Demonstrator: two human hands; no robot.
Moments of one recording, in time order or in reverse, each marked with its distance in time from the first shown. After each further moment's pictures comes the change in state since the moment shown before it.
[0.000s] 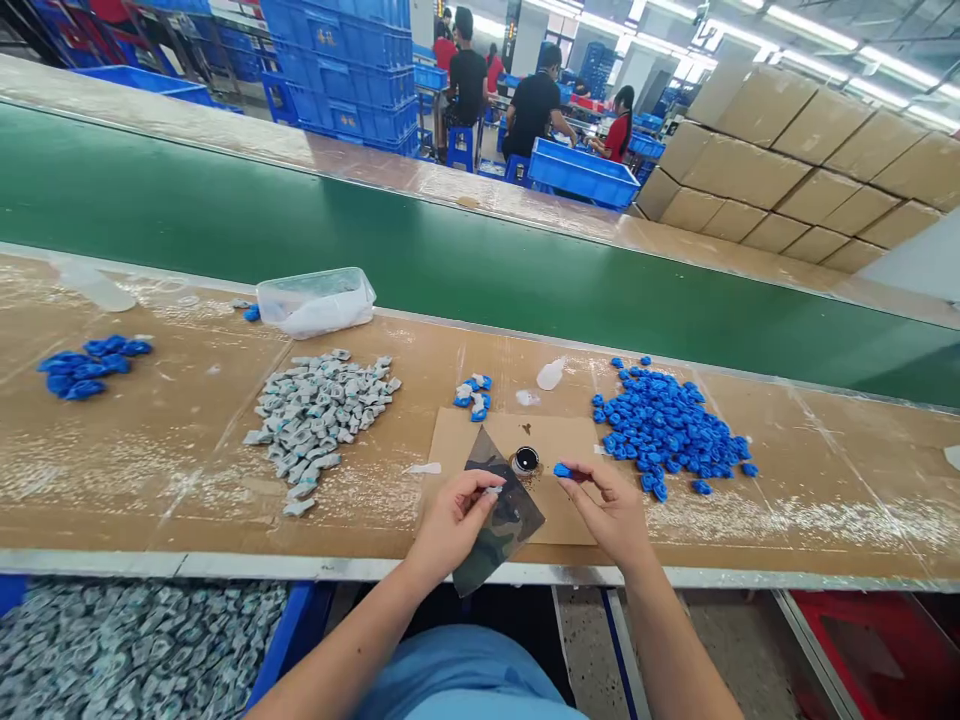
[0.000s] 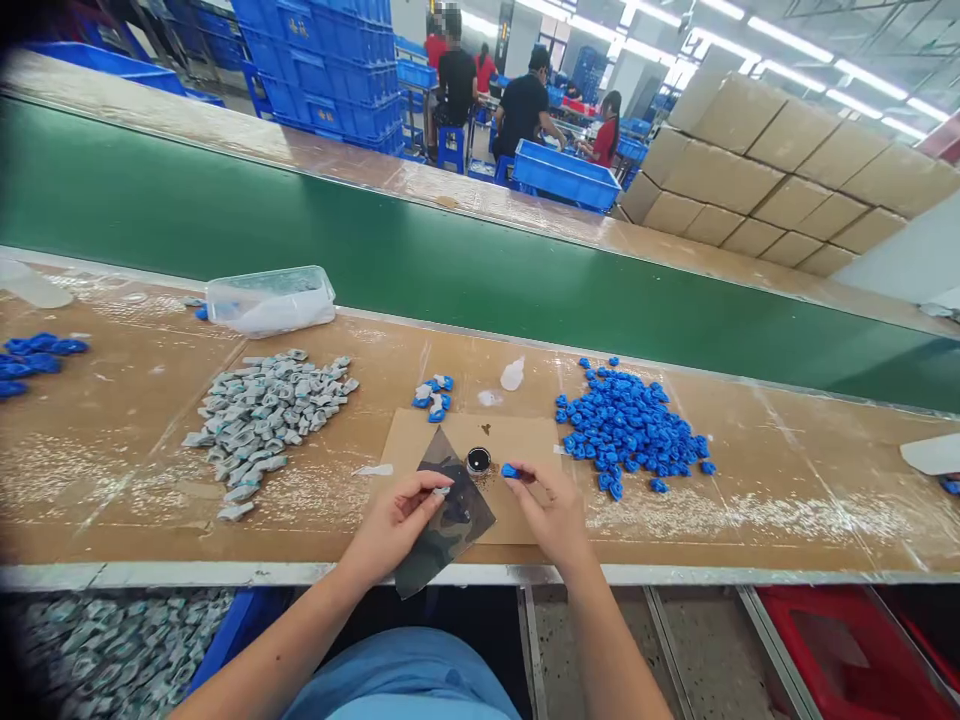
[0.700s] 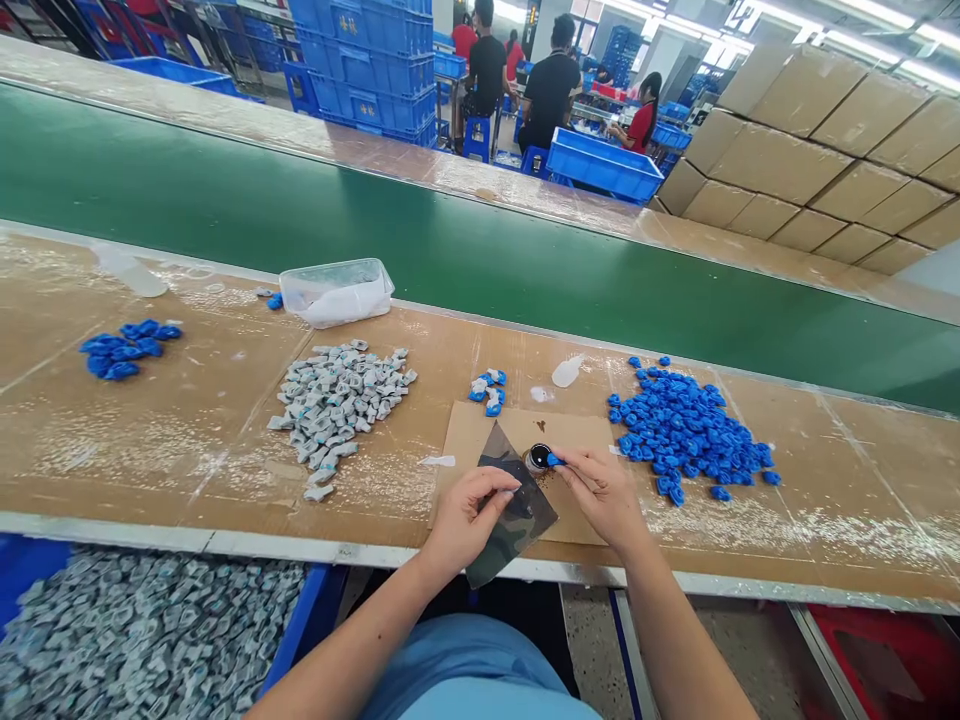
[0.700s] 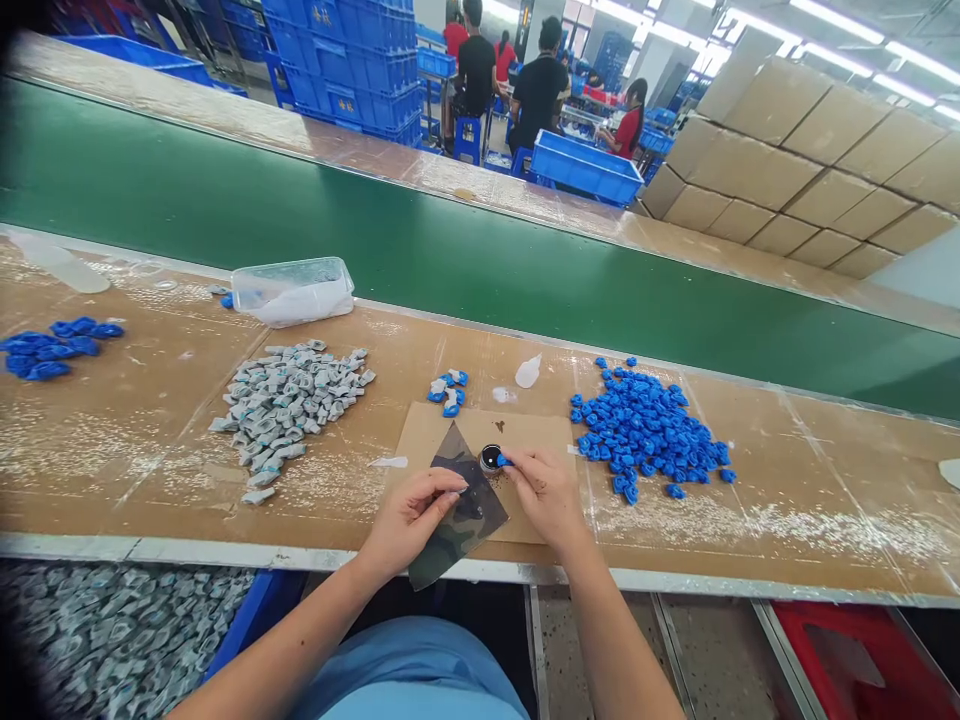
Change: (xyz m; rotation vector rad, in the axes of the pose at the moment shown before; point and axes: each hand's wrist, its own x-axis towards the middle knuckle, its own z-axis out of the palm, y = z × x) left_hand -0.003 -0.009 -0.001 0.076 0.034 0.167; right_hand 0.021 -0.004 0.012 -0.270 -0.146 -0.243
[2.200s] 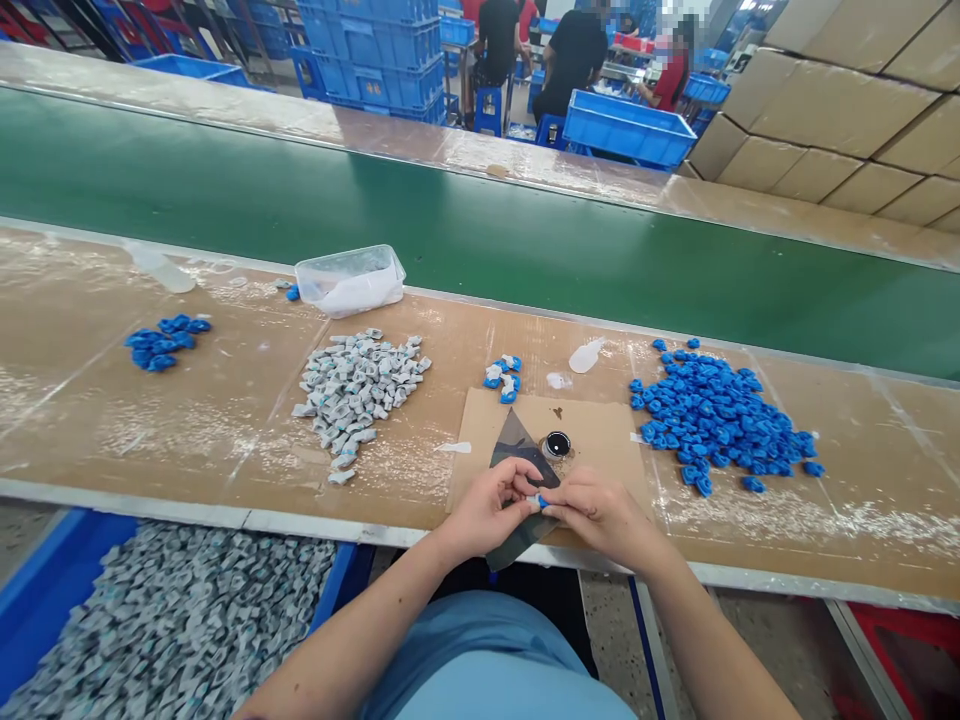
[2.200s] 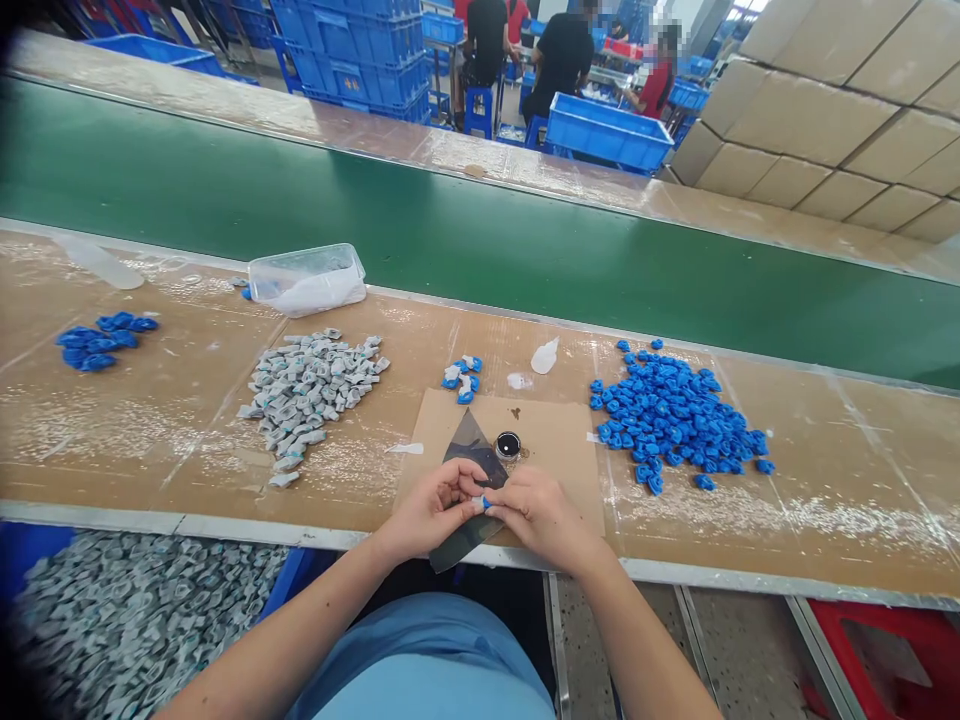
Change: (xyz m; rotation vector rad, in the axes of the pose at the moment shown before) left_hand -0.001 0.004 0.003 -0.337 -0.277 -0.298; right_hand -0.008 -0.026 0.001 0.114 -0.355 -0.193
